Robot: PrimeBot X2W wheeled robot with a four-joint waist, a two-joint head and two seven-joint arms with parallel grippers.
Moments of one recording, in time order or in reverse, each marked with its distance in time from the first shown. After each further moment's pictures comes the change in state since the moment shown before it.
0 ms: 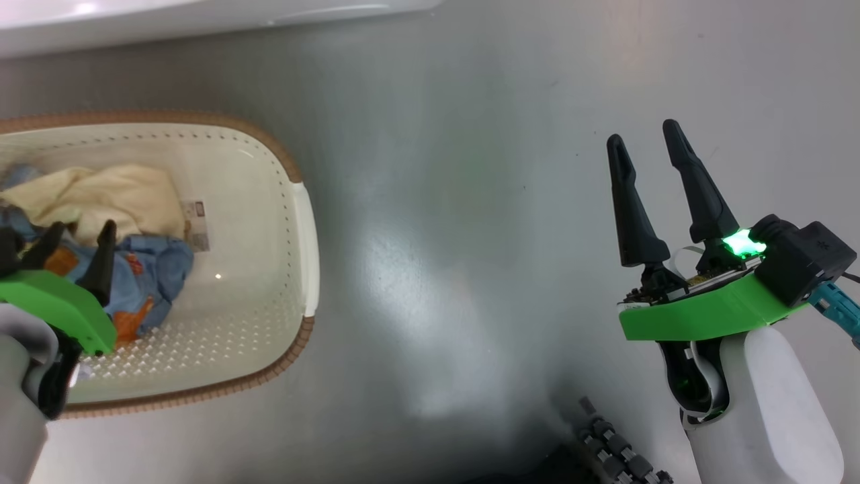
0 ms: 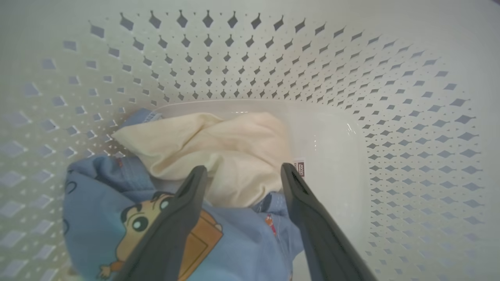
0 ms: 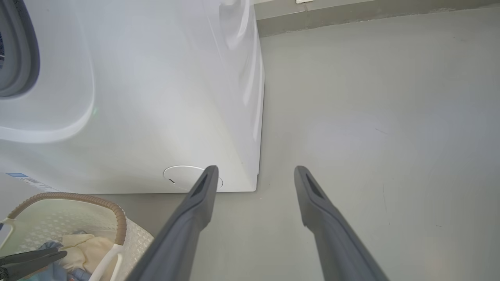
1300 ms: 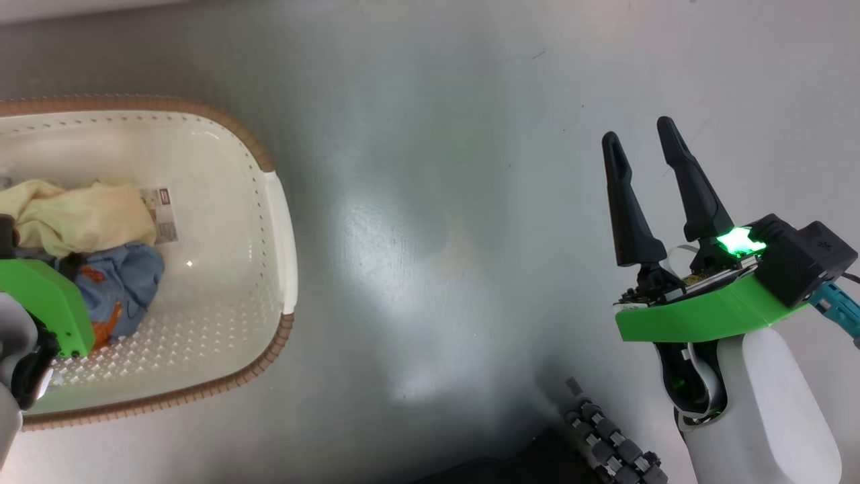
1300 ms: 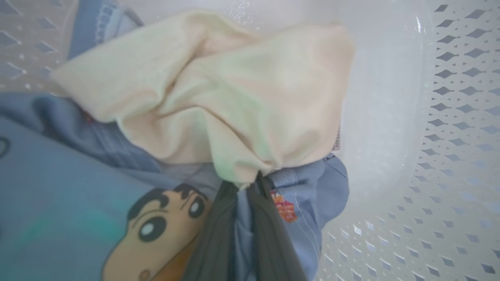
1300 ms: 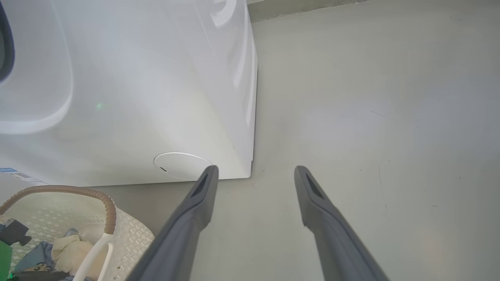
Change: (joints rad) left arm -0.132 0.036 -0.306 0.119 -0.219 0.000 0.230; right arm 0.000 0.002 0.019 -0.020 0.034 0.000 0.000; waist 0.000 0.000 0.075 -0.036
